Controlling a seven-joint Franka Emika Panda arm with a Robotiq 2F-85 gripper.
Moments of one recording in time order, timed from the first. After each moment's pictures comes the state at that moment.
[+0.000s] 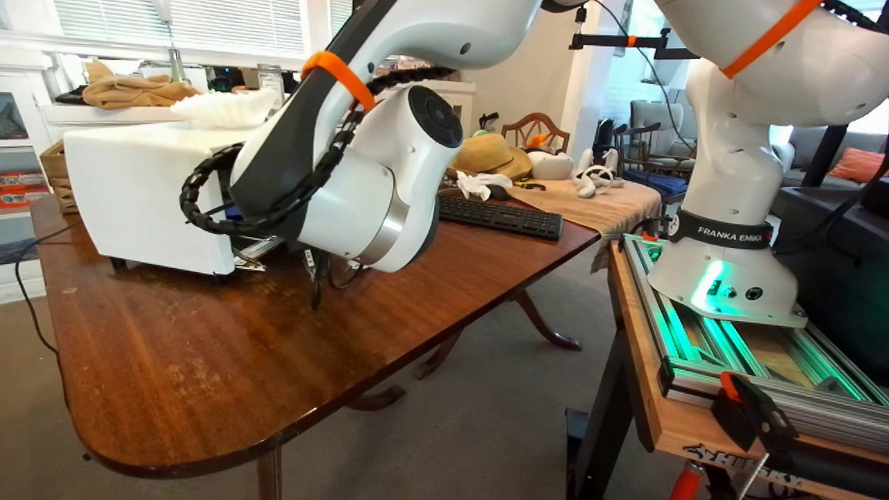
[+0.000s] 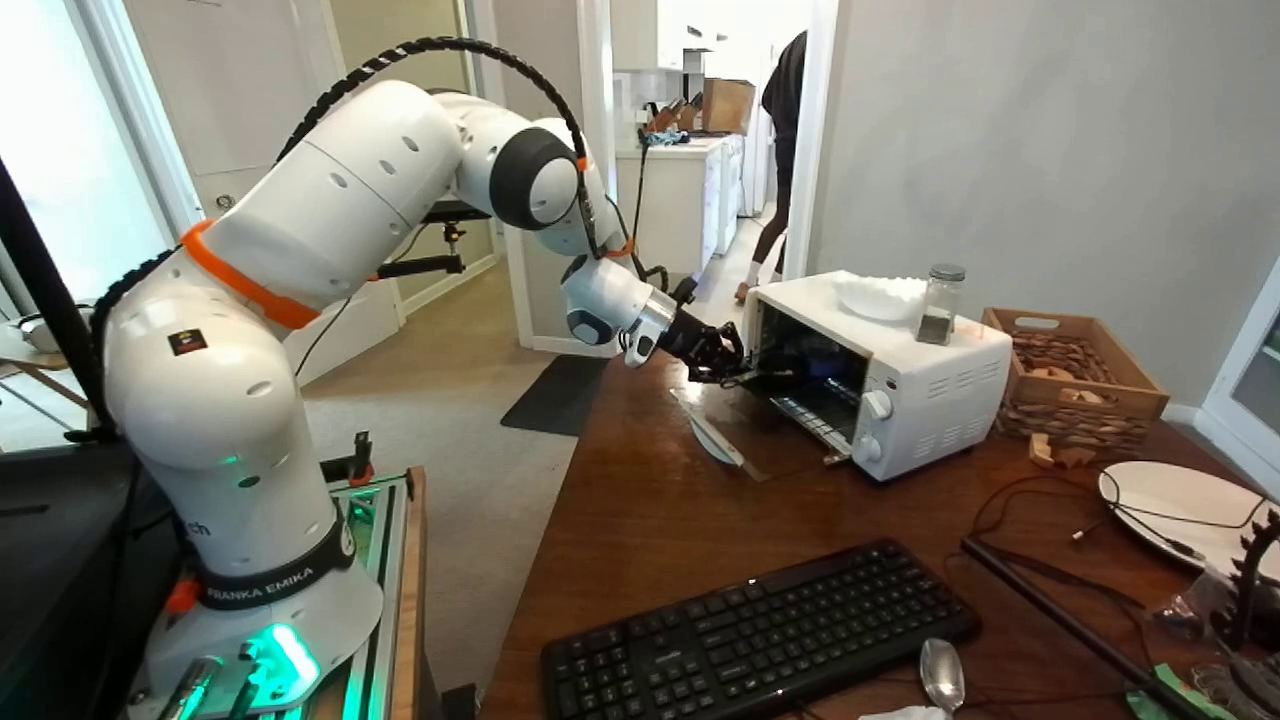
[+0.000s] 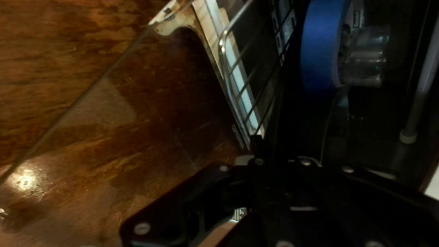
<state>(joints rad) 0.42 0.90 0.33 -1.77 1.30 4.21 0.99</state>
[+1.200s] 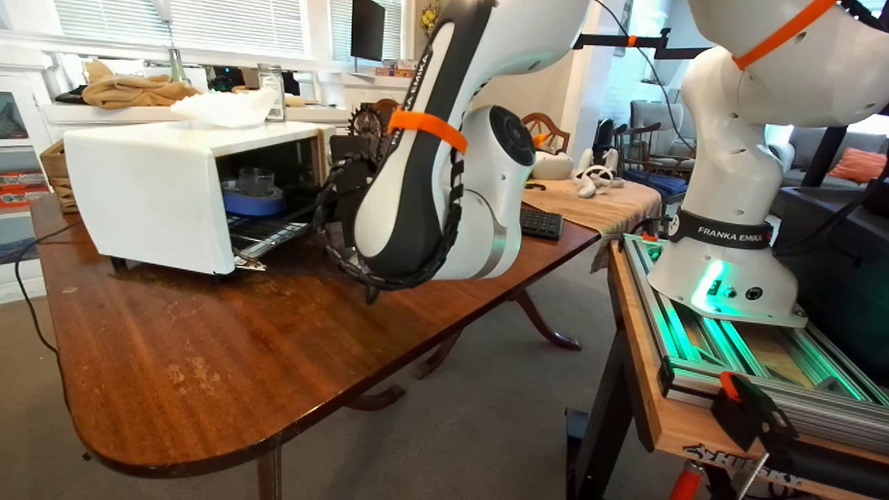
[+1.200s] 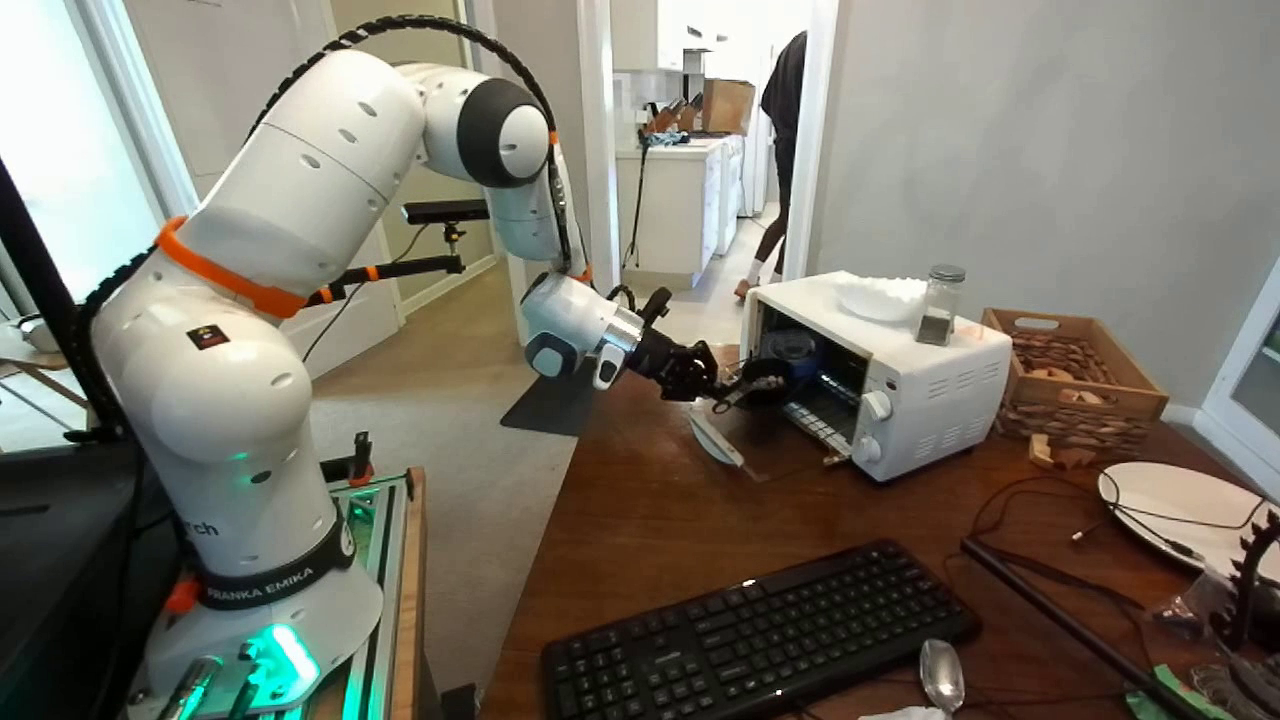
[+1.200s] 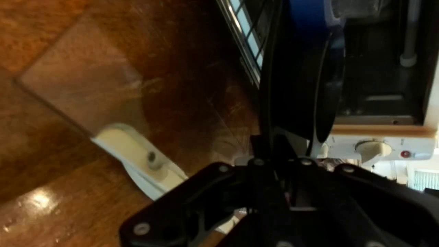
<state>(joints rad) 0.54 0.77 0.19 -2.13 1.22 4.22 1.46</state>
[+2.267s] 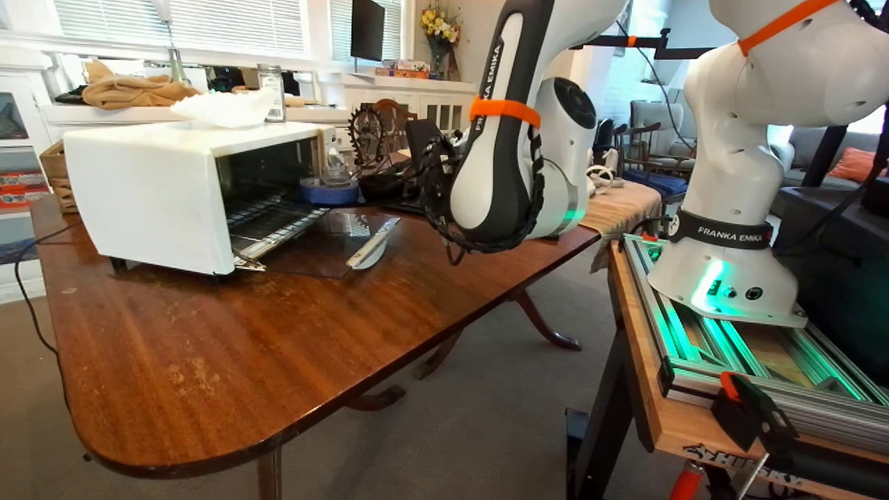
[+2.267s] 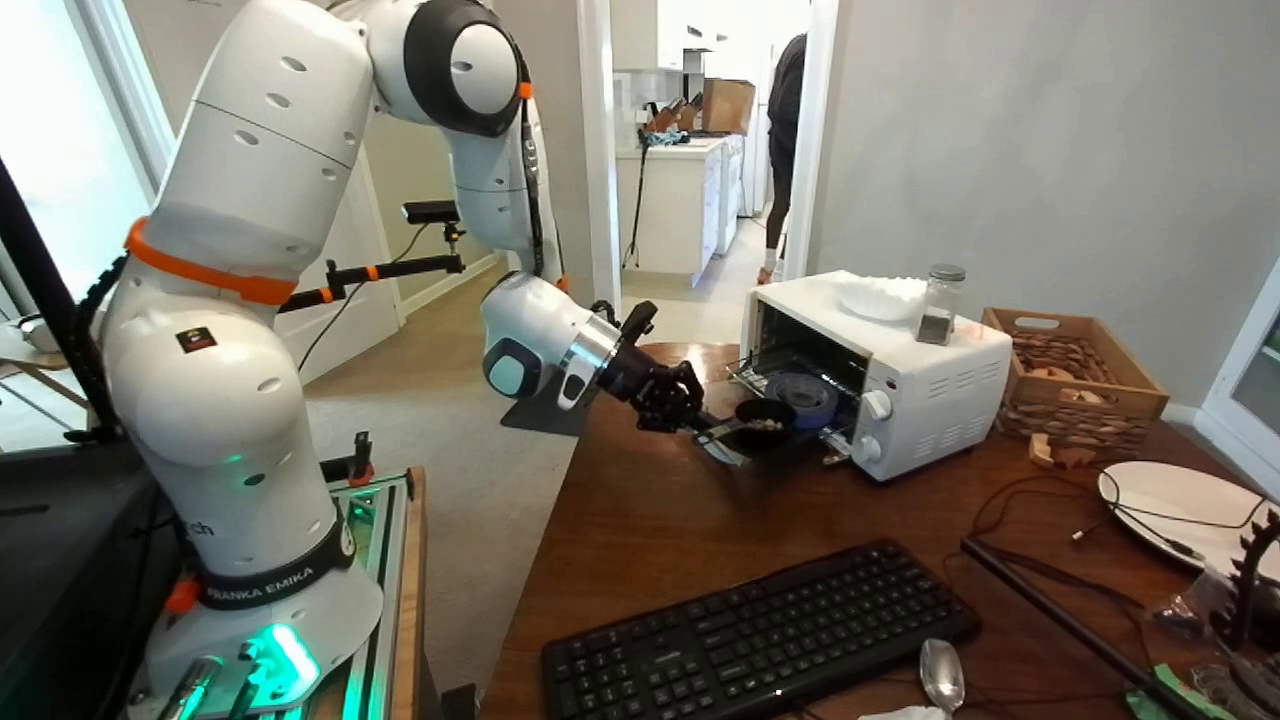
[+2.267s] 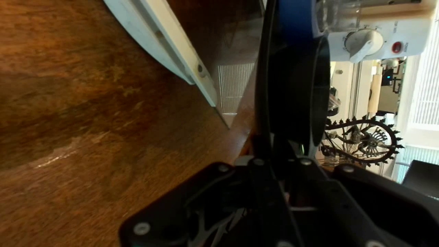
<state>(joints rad) 0.47 0.55 0.17 -2.53 1.19 4.22 1.54</state>
